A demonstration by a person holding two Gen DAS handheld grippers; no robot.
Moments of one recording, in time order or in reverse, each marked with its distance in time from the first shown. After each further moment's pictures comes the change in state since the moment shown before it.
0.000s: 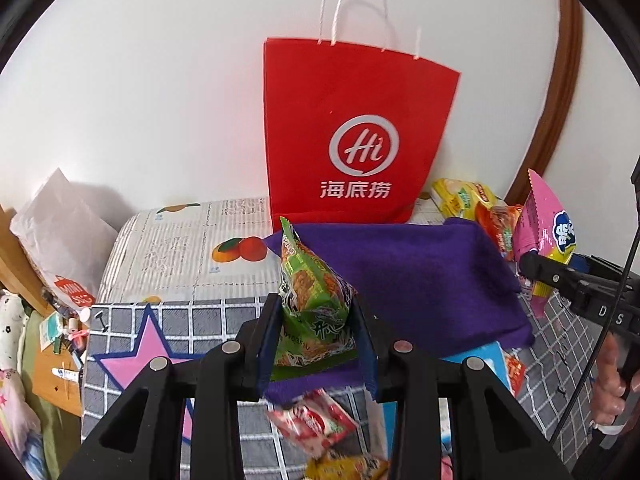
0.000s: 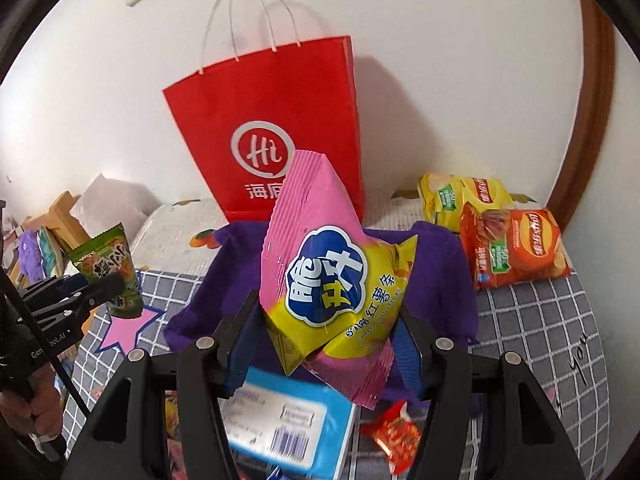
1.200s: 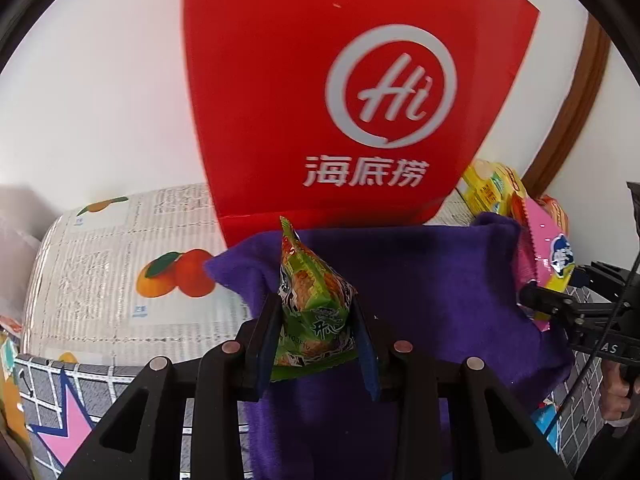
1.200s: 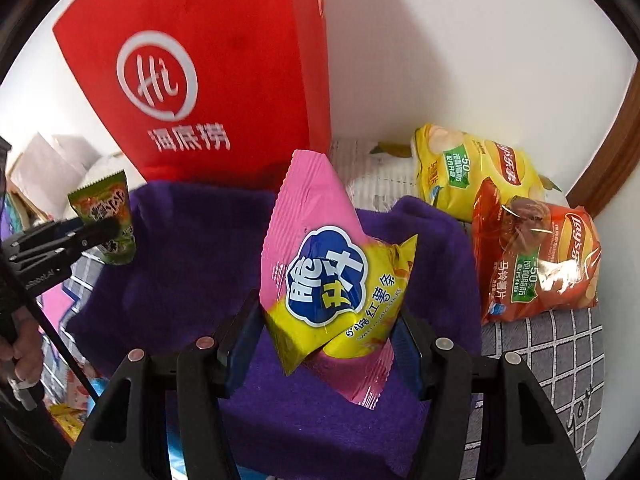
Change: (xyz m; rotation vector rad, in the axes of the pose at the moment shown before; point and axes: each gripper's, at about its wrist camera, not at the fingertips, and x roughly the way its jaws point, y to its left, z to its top) left arm 0.140 -0.006 0.033 0.022 0.106 -0.096; right arm 0.125 -0.039 0.024 -0.080 0.234 -0.084
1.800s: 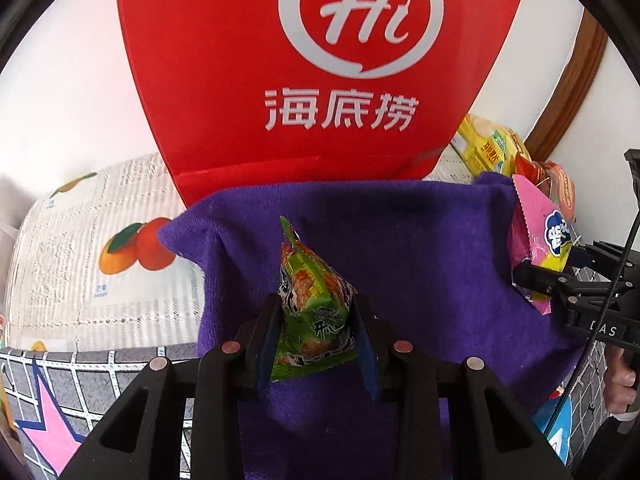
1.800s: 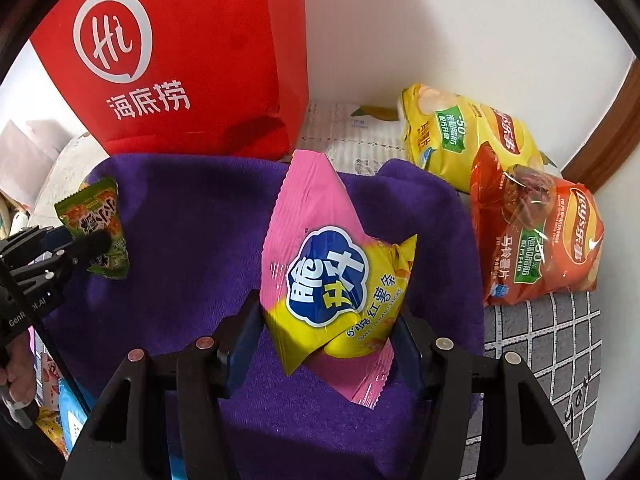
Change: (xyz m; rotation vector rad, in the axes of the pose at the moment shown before) left arm 0.037 -0.017 -0.013 0.025 0.110 -0.008; right arm 0.032 -0.011 -0.005 0.031 0.108 -0.063
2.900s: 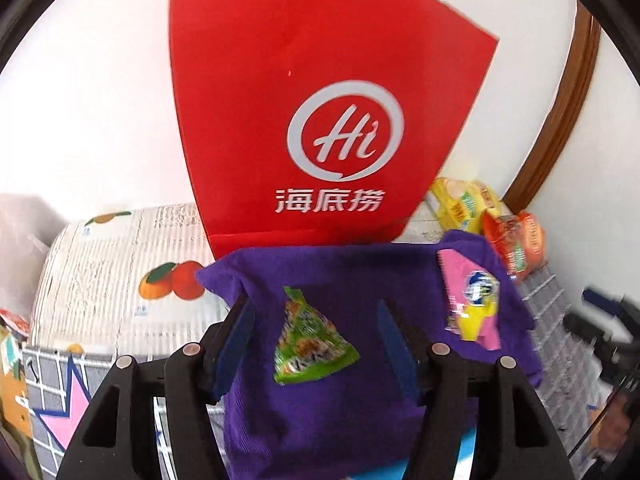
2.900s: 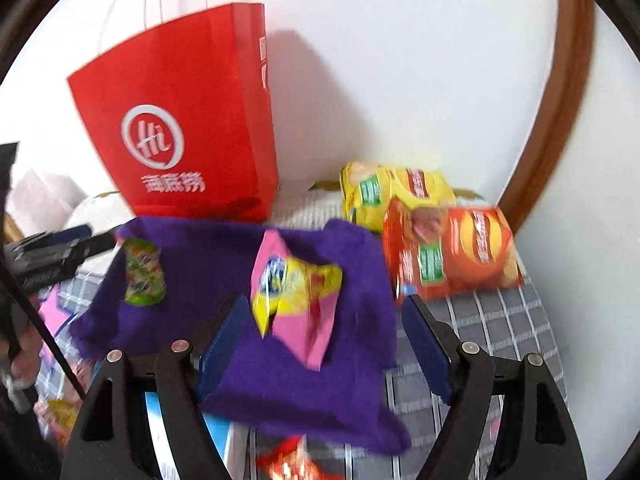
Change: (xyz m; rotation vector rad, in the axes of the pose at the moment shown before) left arm -0.084 -0.005 0.009 -0.043 -0.162 -0.020; right arm -0.116 -0.023 -0.042 0.086 -0.219 -0.056
